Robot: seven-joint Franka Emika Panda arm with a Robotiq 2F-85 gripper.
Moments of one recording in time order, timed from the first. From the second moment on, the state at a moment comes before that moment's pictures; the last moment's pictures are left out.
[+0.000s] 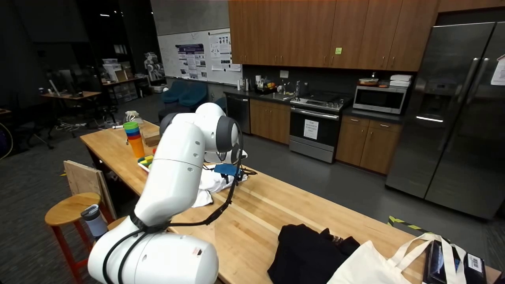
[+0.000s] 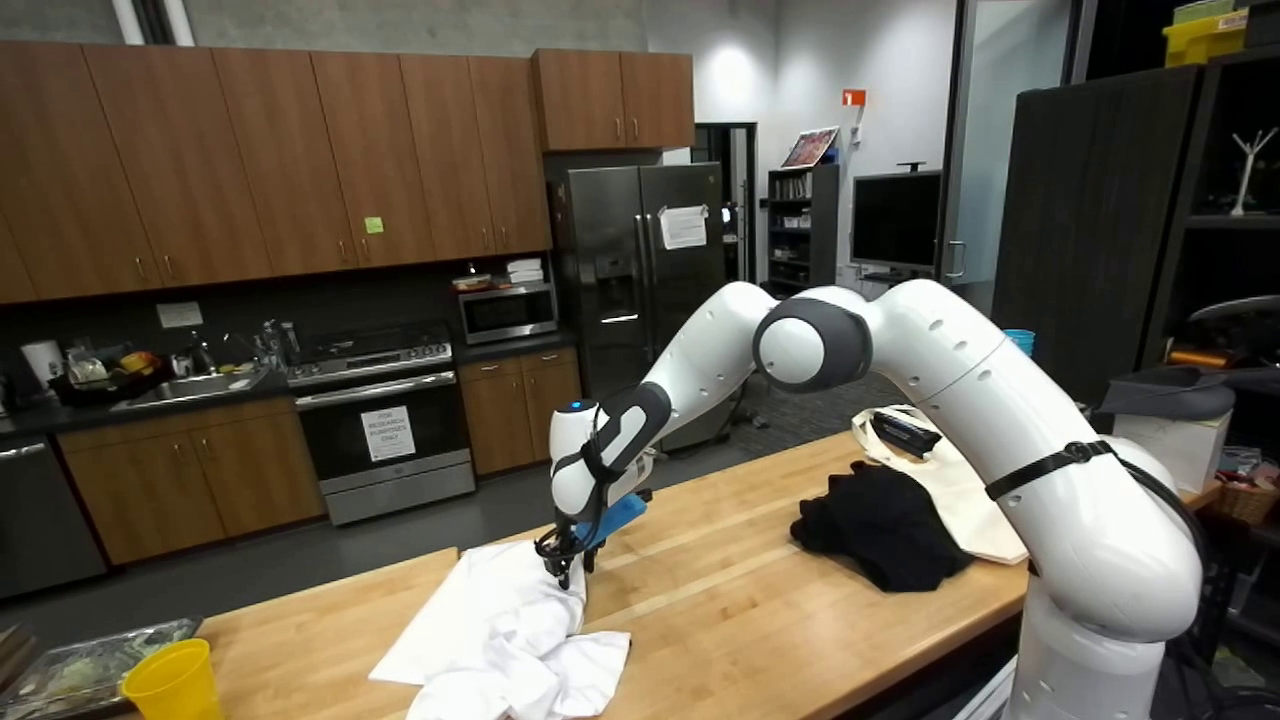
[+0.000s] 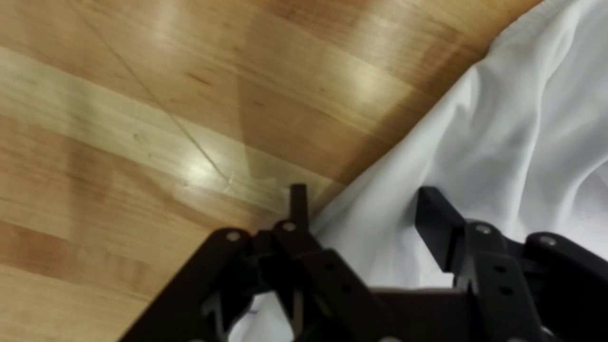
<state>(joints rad) 0.32 0.79 0.10 -1.62 -0.04 2.53 0.16</state>
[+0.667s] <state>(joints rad) 0.32 0.73 0.10 -1.61 -0.09 2.46 0.08</state>
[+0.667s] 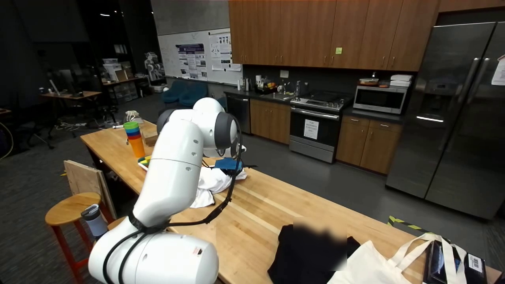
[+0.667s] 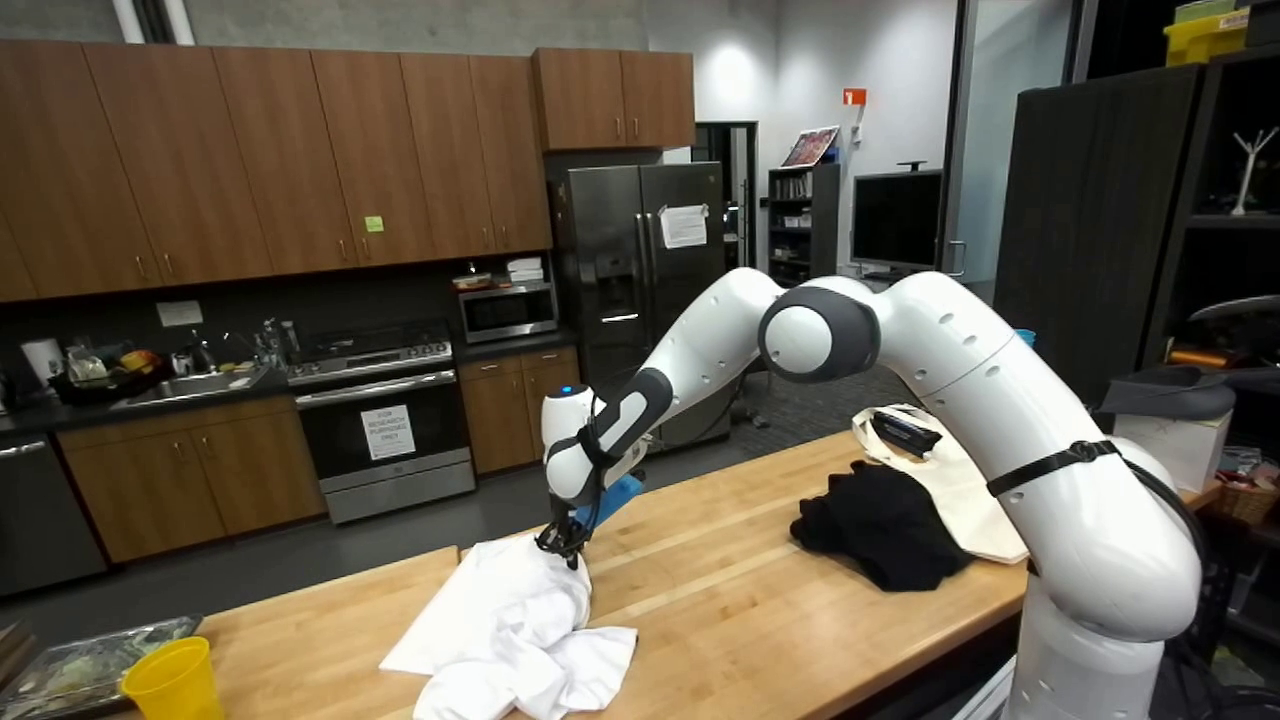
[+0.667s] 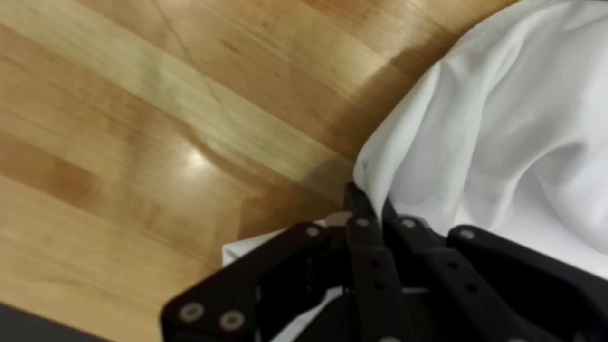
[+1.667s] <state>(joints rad) 0.13 0.07 -0.09 -2.14 -0.26 2.44 0.37</state>
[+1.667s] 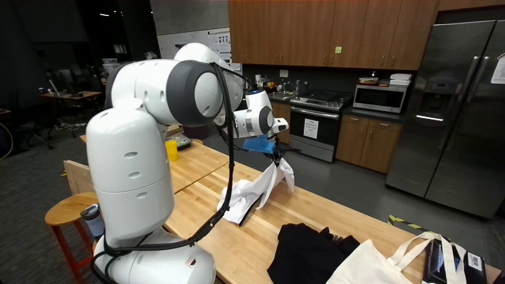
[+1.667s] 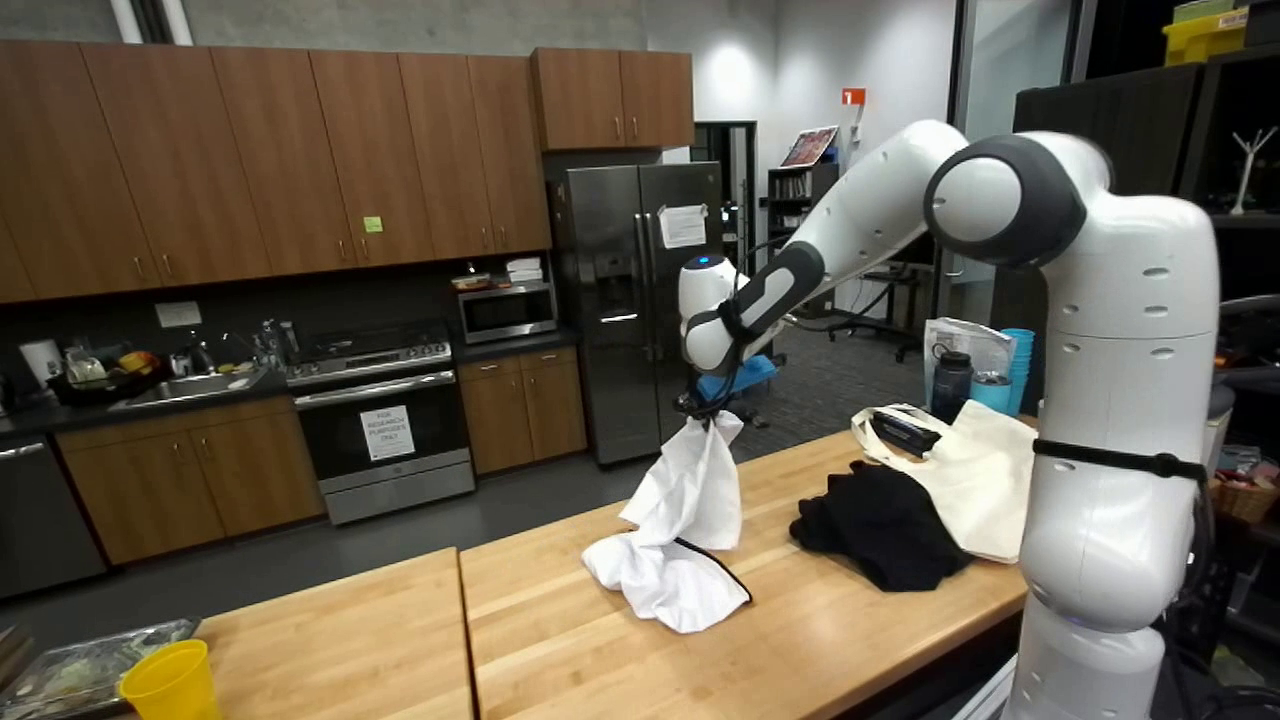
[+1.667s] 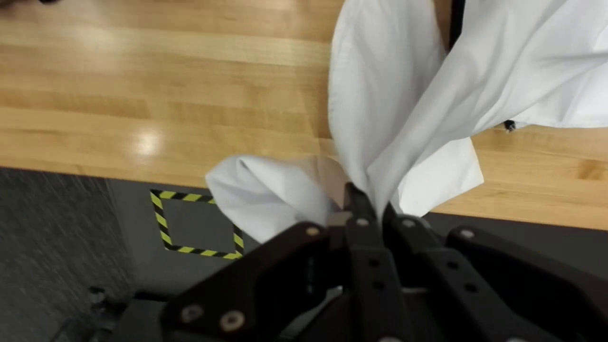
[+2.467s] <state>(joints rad) -0.01 -0.15 -0.09 -2.40 -0.21 2.46 0.39</state>
